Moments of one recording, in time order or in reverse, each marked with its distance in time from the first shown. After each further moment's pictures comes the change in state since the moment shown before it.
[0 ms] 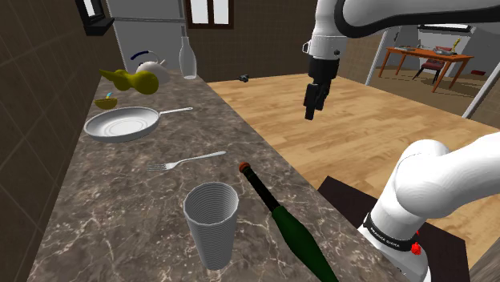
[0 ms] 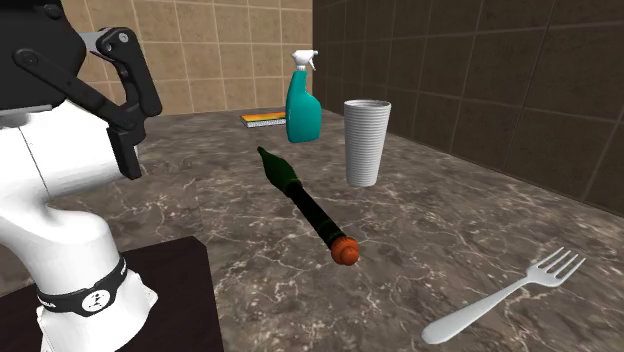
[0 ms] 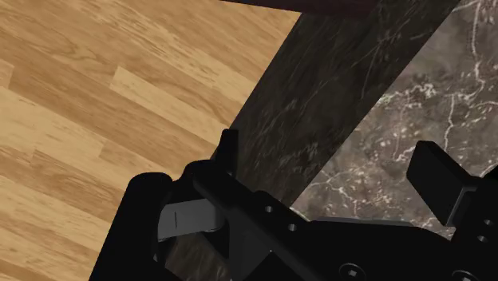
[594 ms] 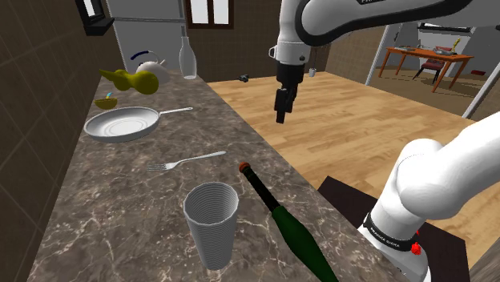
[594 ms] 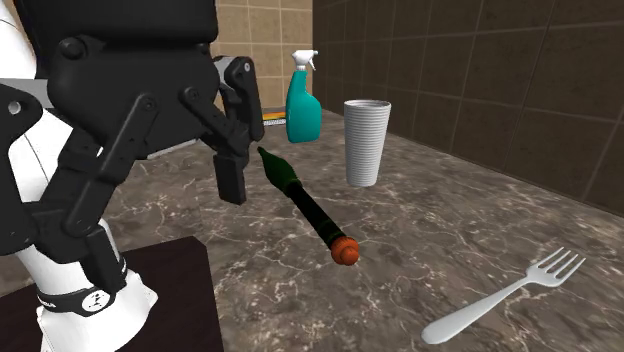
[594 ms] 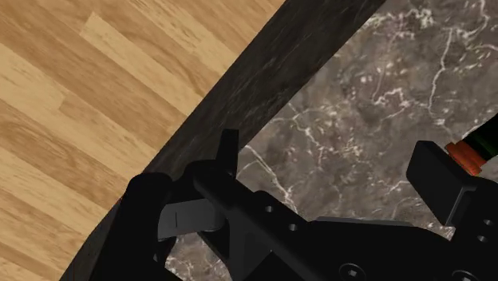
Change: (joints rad) arm 0.076 0.235 0.042 0.110 0.030 0.140 -0.066
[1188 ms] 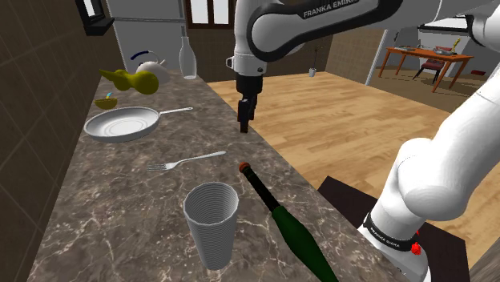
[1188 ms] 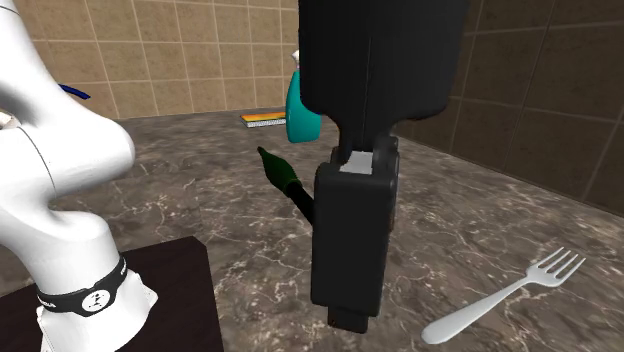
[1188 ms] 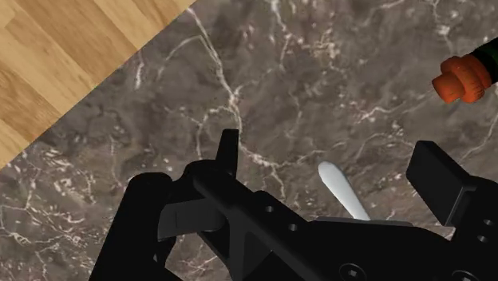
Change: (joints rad) arm 0.080 0.296 0.064 0.180 0.015 0.137 -0.082
